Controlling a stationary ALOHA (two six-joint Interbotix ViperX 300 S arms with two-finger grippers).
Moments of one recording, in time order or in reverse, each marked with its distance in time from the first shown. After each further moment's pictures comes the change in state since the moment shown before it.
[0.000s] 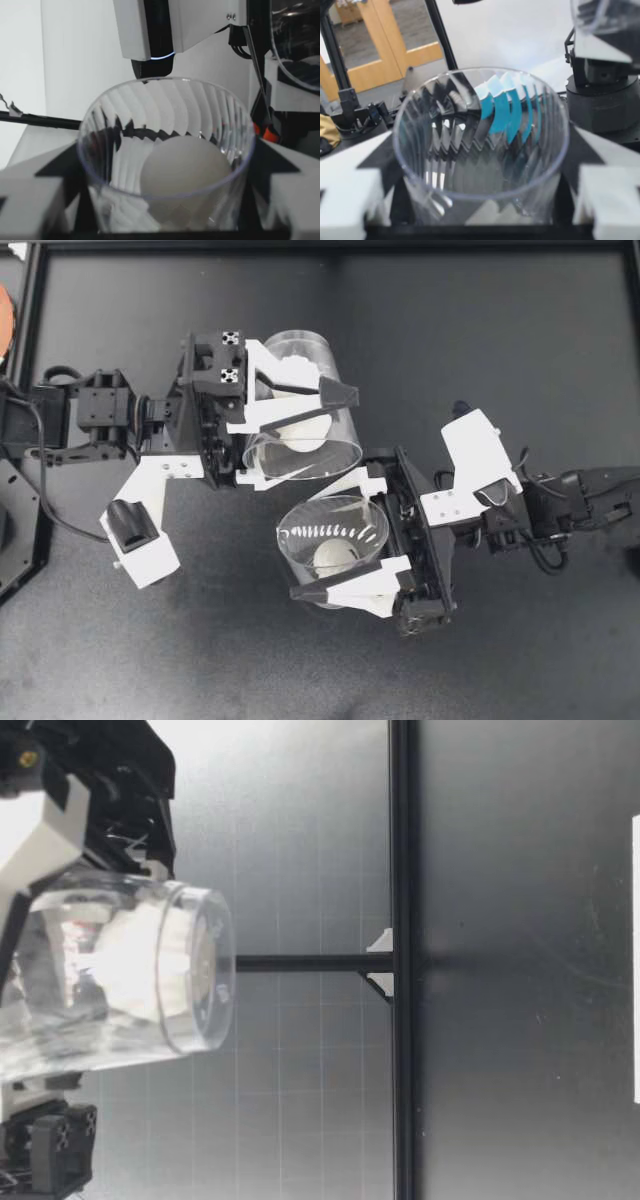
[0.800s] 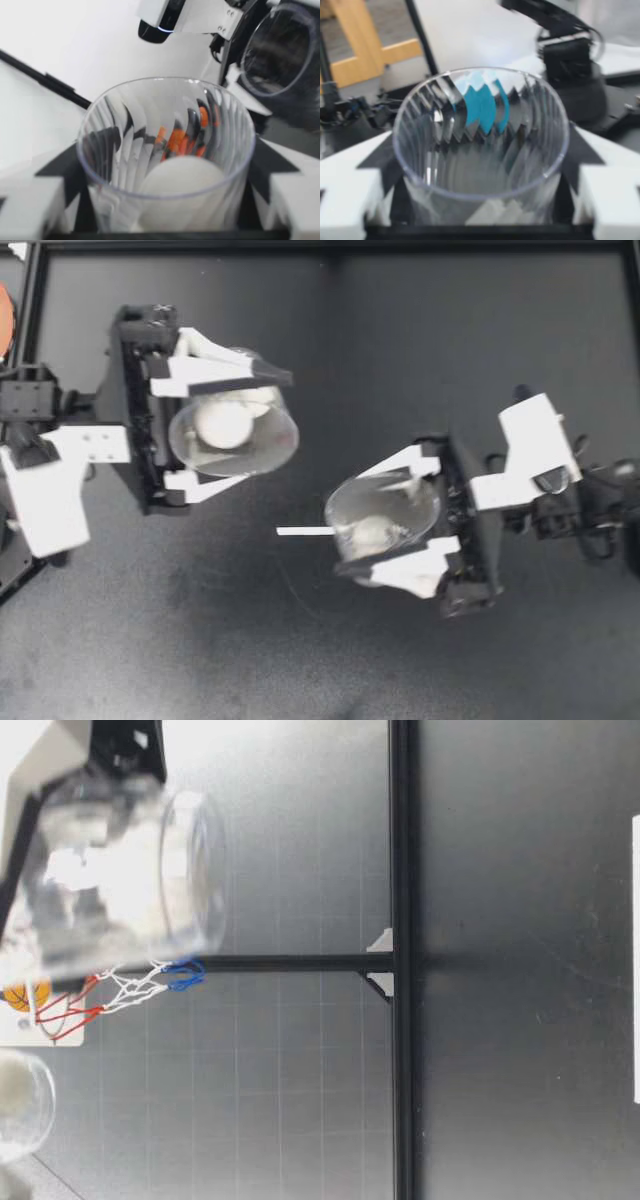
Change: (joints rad) left arm 0.000 -0.147 0.074 0.003 0.110 -0.403; right arm -0.011 -0.097 0.100 0.034 0.008 -0.058
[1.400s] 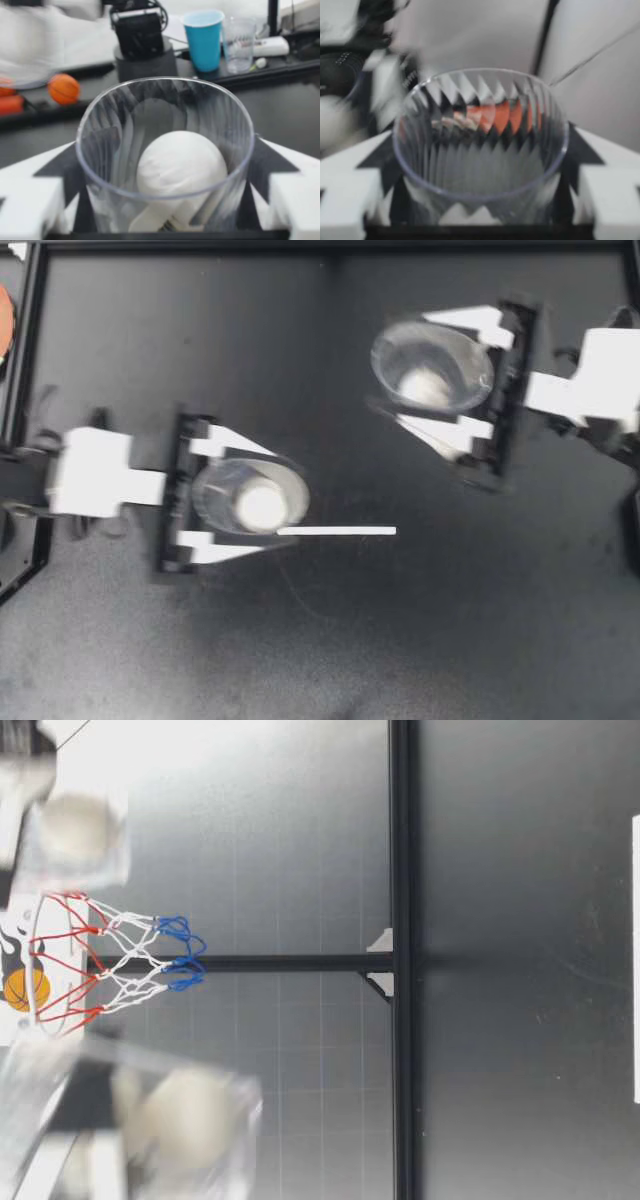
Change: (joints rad) left arm -0.092 0.060 0.249 0.003 -0.311 -0.767; right arm -0.143 -0.298 0.089 0.434 0.210 -0.706
